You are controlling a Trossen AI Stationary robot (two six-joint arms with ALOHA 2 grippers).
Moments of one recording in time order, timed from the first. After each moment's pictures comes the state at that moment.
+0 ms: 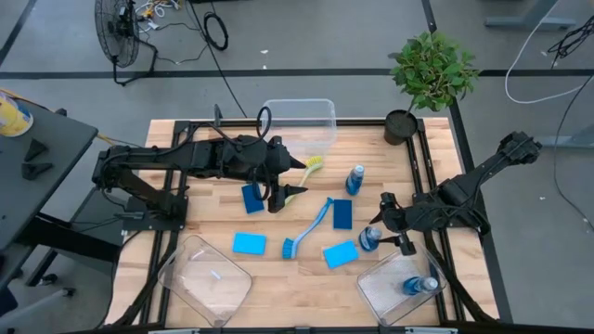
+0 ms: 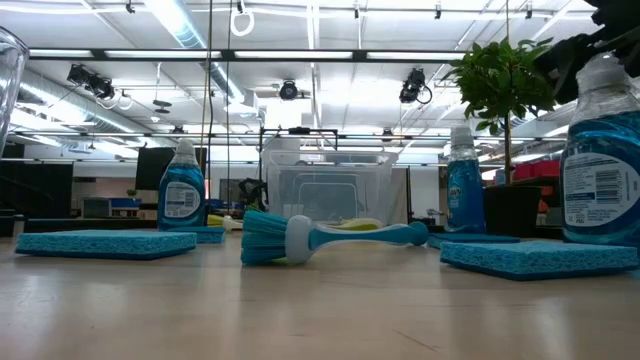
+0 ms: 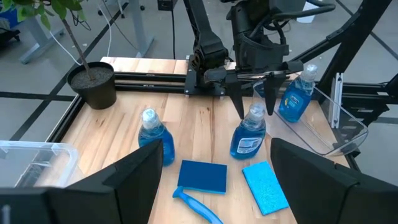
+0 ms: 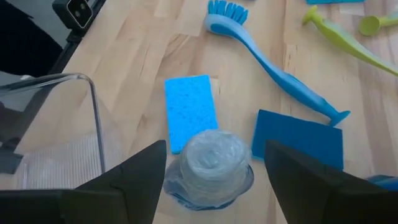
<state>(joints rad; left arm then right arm) -0.04 1.49 1.55 -0.48 -0.09 -0.07 0.56 0.82 0.60 -0.56 0.20 0.25</state>
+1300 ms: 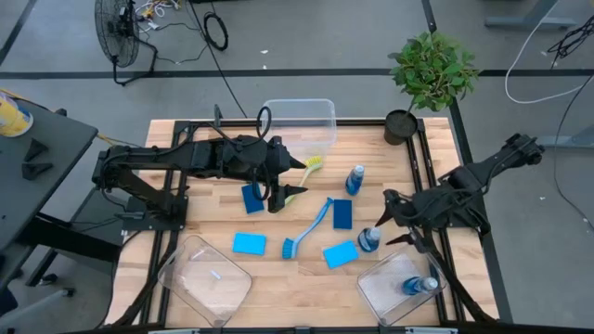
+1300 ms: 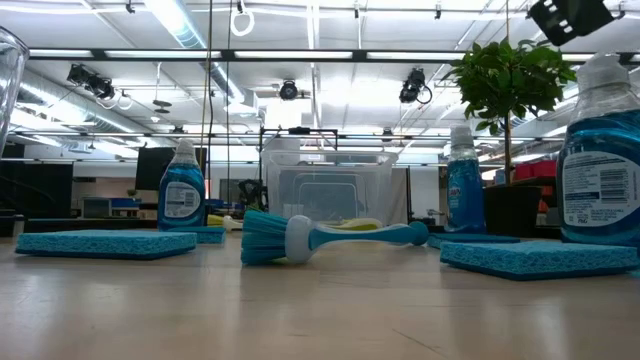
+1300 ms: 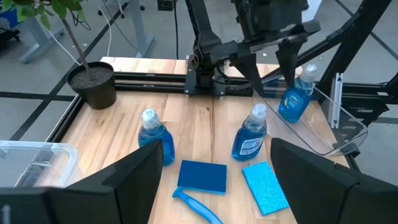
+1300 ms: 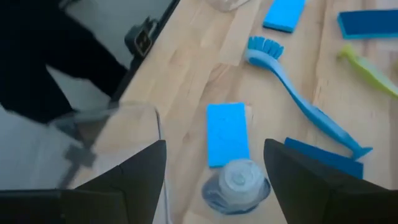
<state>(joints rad) -0.04 1.49 1.55 -0.48 -0.09 -0.07 0.50 0.82 0.82 -0.71 -0.01 0.19</state>
